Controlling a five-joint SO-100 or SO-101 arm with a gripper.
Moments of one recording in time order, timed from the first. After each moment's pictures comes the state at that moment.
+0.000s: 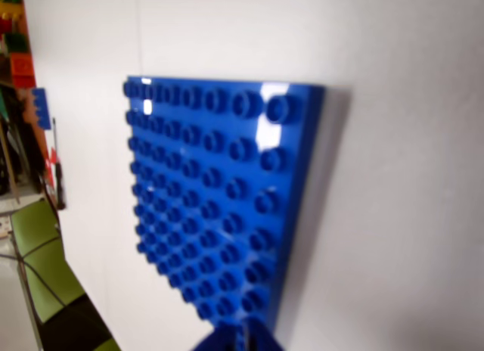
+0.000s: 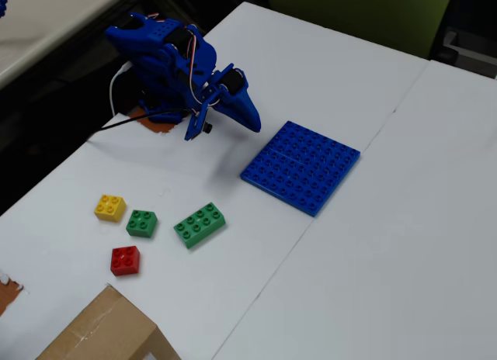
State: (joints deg) arm -2.2 189.2 179.0 43.9 -4.7
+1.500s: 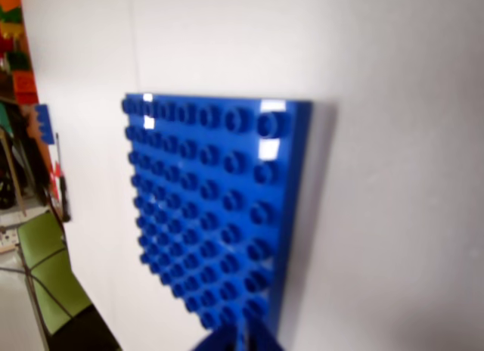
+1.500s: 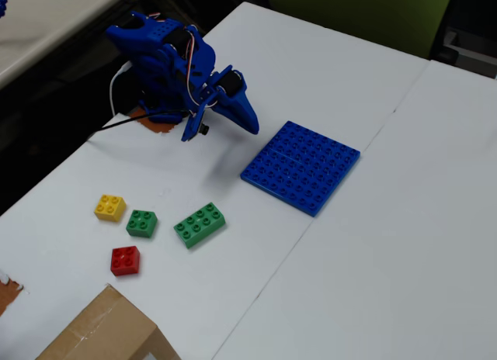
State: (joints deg) arm -0.5 189.2 179.0 43.9 -3.4
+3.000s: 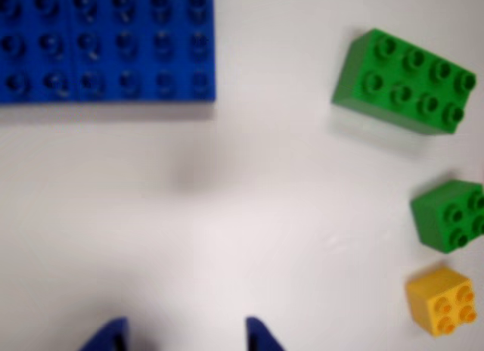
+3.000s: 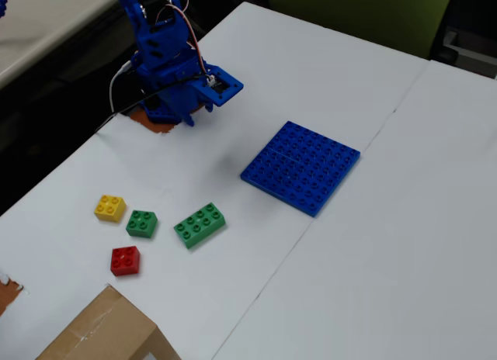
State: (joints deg) arm 28.5 143.8 126.2 86.5 -121.6
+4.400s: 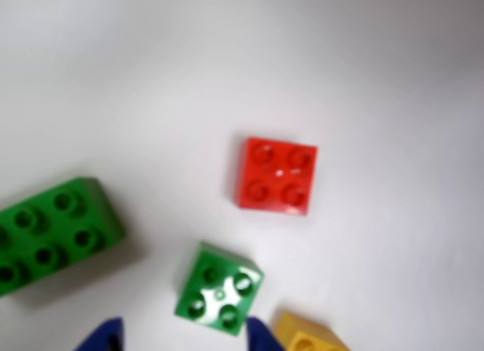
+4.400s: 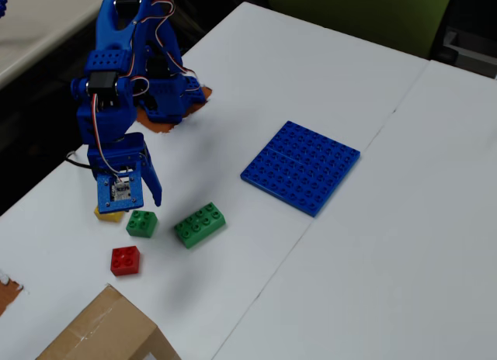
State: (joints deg) arm 55.4 96.2 98.8 57.2 -107.8
